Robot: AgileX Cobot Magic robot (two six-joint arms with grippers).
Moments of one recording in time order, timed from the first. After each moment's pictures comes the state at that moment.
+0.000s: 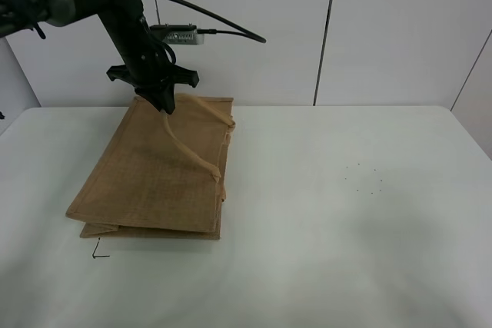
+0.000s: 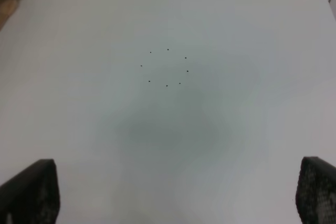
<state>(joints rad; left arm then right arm) -0.30 2.14 -2.01 -0.03 1.13 -0.01 0.00 0.00 -0.50 0.08 1.03 -0.10</state>
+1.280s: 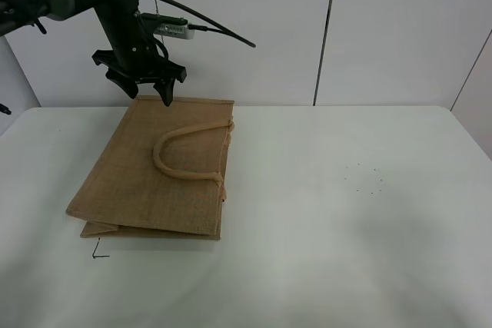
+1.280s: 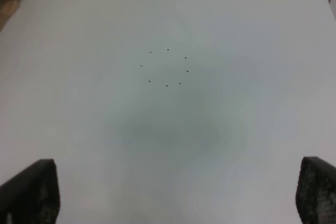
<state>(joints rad) -0.27 2.16 -2.08 0.14 1.16 -0.03 0.00 0.00 -0.50 0.08 1.03 -0.10</state>
